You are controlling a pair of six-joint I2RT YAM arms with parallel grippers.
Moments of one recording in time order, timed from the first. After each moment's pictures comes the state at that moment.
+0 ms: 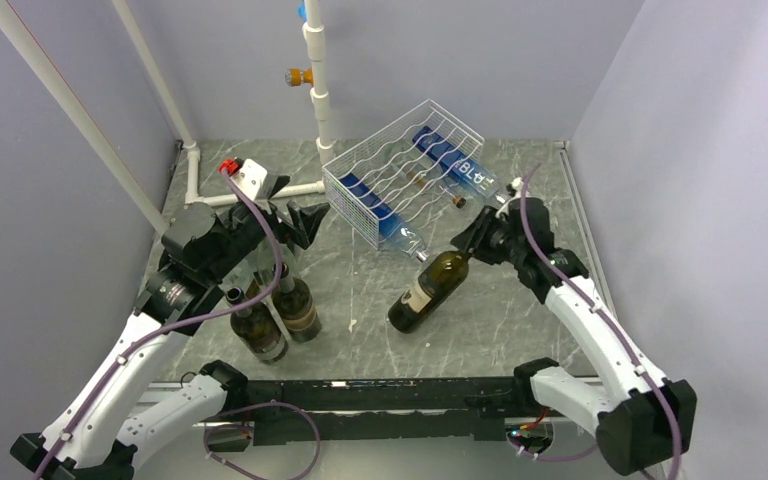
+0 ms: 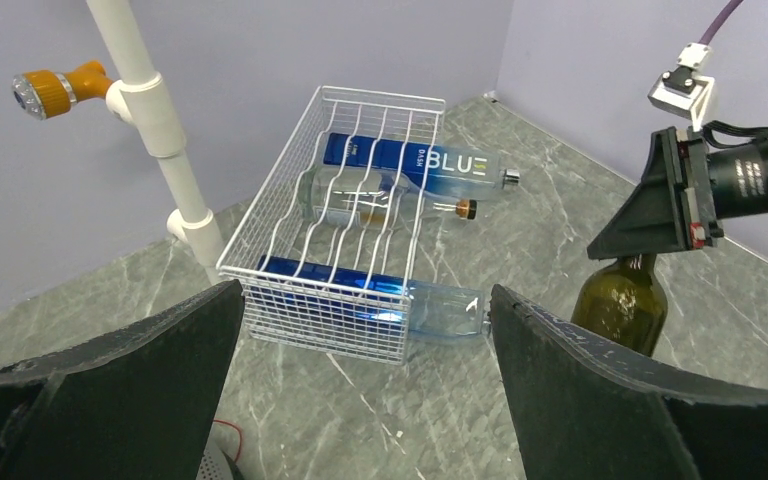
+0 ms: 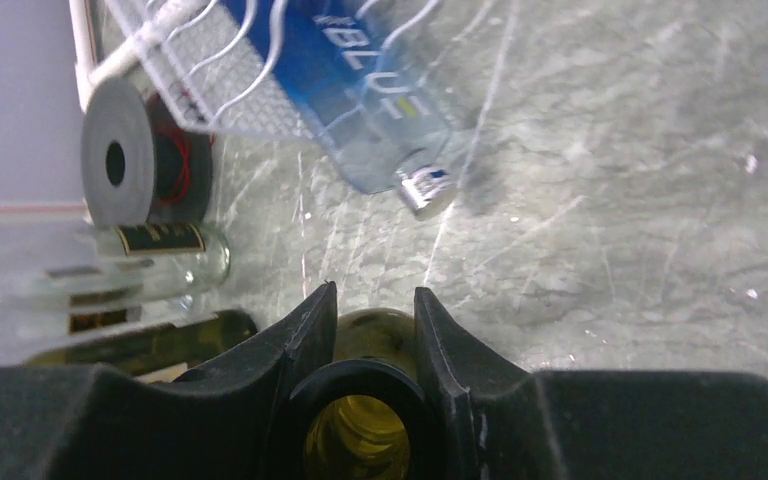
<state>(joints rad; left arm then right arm) -0.52 0.81 1.02 -0.16 0.13 -0.02 0.36 0.99 0.85 -0.44 -0.12 0.67</state>
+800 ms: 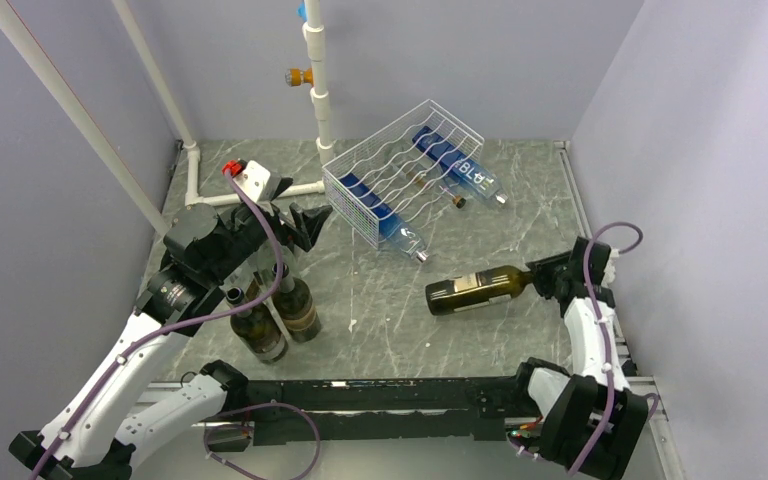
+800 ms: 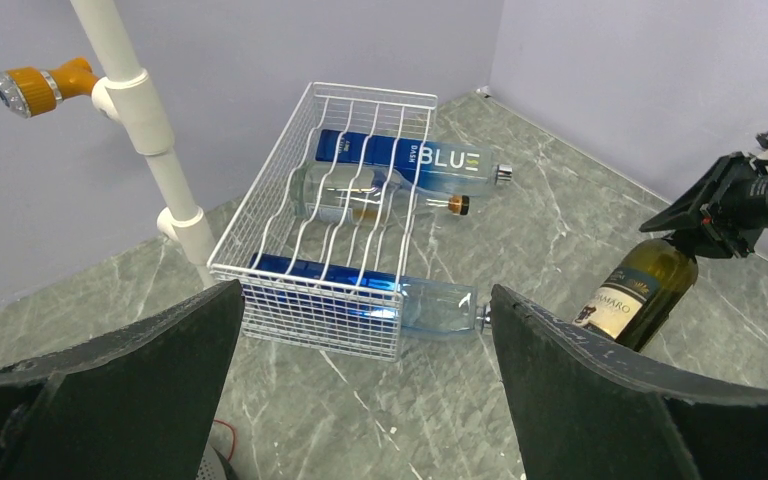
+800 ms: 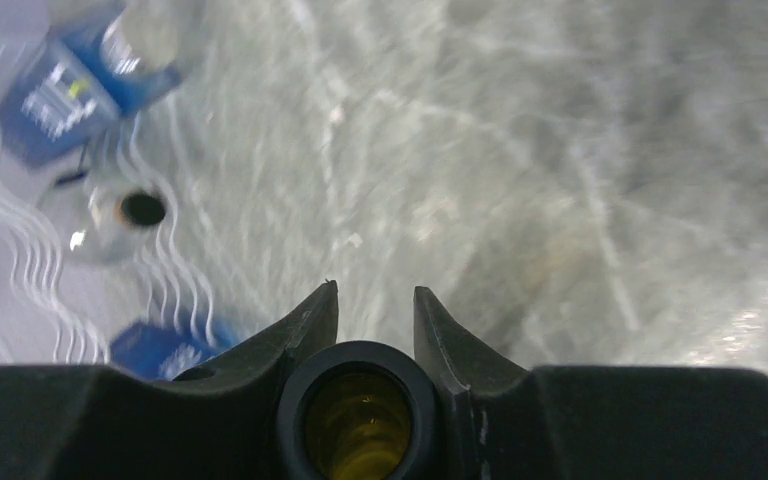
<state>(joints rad) -0.55 0.81 1.02 -0.16 0.11 -0.02 -0.34 0.97 0.56 -0.39 -0.15 0.97</state>
